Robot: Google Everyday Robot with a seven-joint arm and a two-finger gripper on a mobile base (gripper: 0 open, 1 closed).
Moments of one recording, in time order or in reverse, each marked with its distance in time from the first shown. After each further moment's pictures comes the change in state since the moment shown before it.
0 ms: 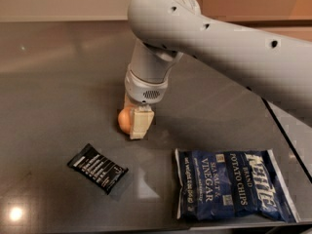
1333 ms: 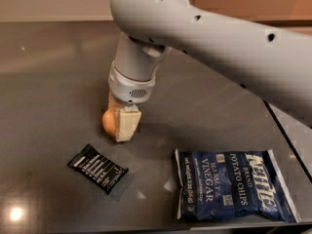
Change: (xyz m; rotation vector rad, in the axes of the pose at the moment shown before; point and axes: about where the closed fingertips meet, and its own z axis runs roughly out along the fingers) arm -0.040 0.009 -0.011 -0.002 -0.036 -0.074
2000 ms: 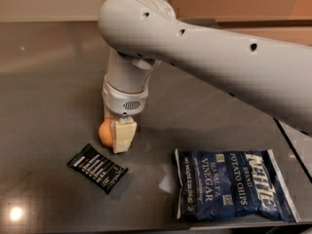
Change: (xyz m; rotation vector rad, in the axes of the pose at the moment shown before) arm -0.009 0.015 0.027 -0.056 0.028 -0.043
